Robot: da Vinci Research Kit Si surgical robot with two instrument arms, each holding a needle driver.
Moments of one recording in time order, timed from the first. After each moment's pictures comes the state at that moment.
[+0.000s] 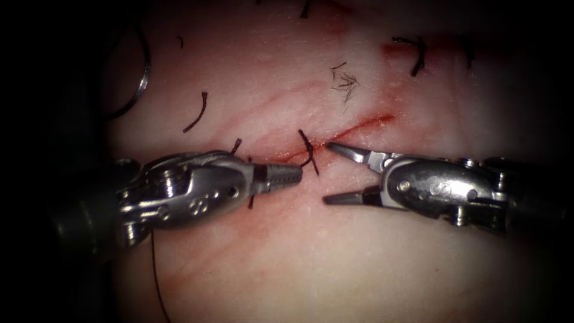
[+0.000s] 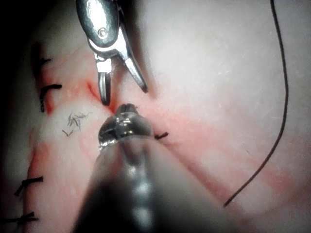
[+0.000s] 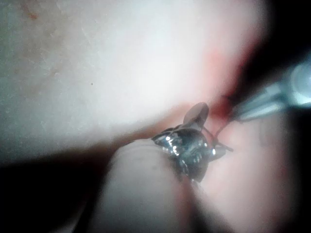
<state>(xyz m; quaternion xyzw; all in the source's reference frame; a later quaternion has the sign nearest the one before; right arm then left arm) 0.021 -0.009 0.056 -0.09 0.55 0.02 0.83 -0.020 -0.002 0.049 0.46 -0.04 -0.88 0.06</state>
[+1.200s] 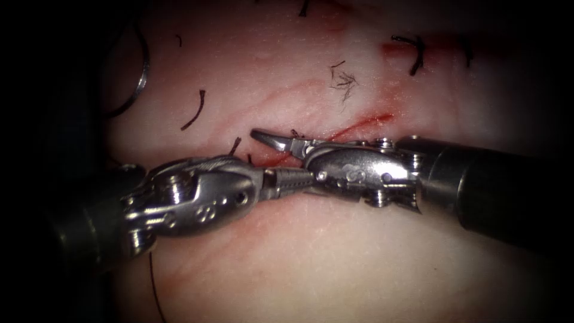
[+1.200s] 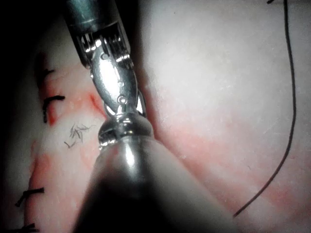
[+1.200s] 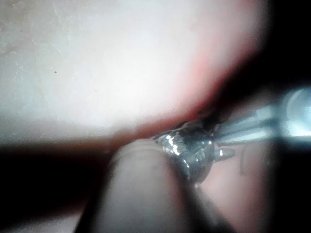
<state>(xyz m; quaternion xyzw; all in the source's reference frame) 0.029 -0.008 0.060 -0.09 0.55 -0.08 0.83 -0.021 -0.002 0.048 0.47 -0.04 -0.88 0.05</state>
